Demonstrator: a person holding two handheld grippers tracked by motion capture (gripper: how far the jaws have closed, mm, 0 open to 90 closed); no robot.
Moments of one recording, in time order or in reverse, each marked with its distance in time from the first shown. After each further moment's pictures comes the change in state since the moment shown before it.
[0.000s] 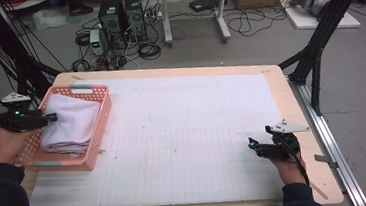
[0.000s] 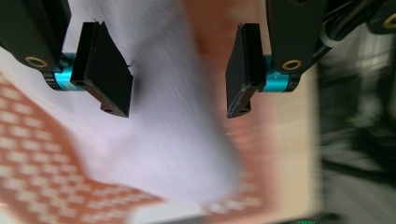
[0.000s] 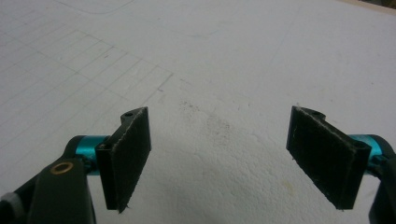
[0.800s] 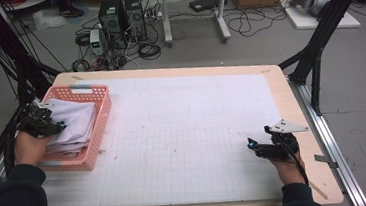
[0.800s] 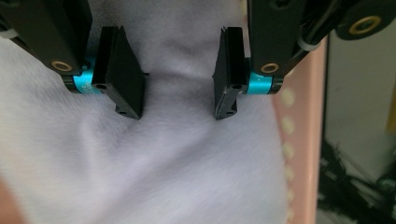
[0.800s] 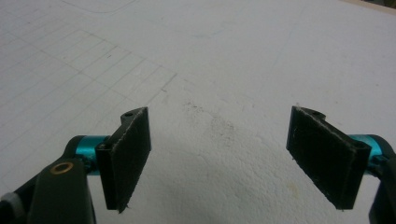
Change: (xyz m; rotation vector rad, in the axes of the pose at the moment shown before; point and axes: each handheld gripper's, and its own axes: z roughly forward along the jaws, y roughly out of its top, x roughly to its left) left arm -0.042 -0.016 0.039 0.221 0.135 0.143; right arm 0.001 0.000 0.000 0.000 0.004 -0.004
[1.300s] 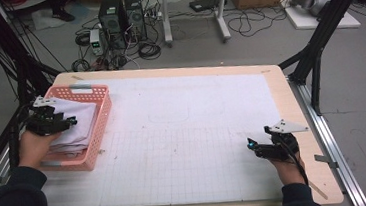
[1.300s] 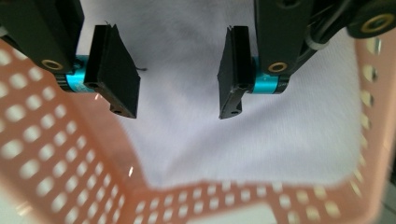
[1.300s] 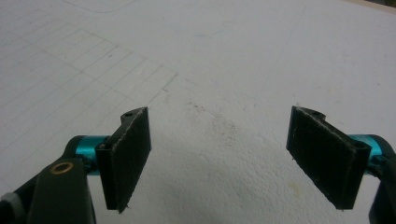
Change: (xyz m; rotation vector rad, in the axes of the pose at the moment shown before) left arm -0.014 0.007 -0.005 -0.122 -0.213 -0.076; right arm 0.000 0.000 0.001 0.002 0.002 0.002
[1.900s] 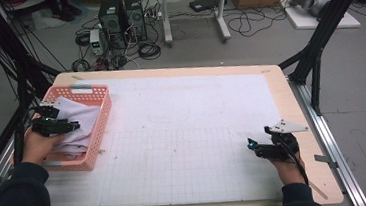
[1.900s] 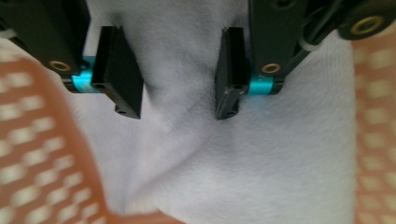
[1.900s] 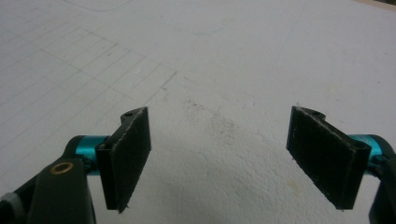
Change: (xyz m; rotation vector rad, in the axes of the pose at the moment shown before) left arm -0.002 -0.003 0.015 0.002 -0.180 -0.153; right arm 0.000 -0.001 0.001 0.007 0.001 0.000
